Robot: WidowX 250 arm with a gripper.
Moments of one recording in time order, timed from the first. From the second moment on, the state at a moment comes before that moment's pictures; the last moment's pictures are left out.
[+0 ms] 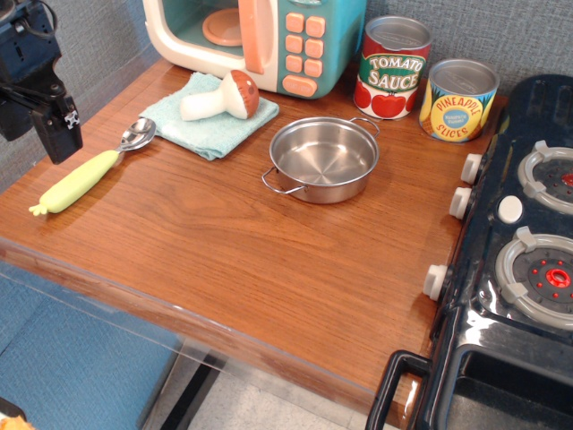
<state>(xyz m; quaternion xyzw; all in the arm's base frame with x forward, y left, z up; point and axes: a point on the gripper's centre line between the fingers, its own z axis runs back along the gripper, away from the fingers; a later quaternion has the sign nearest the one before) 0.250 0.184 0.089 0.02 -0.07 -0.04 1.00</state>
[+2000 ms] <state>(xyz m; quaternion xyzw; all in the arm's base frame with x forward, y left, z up) 0.419 0.146 0.031 0.06 -0.04 -0.18 0.98</state>
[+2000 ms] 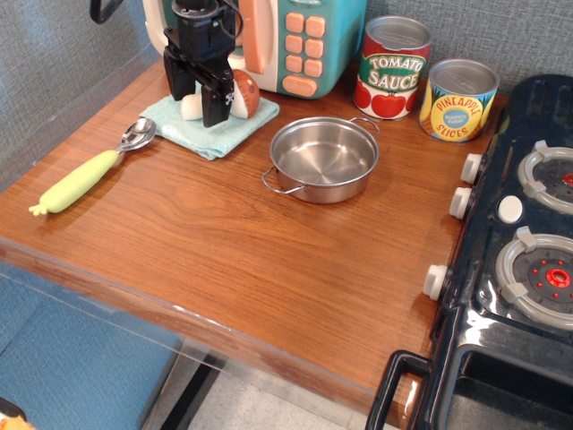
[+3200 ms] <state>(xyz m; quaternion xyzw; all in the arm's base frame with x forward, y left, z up) 0.369 0.067 0.079 -0.04 -0.07 -0.25 0.97</state>
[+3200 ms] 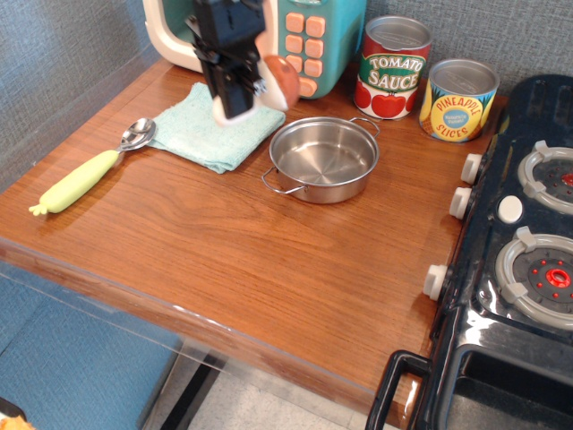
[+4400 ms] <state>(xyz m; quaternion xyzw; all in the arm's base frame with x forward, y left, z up) 0.371 0.035 0.069 -0.02 -0.05 -0.23 0.97</state>
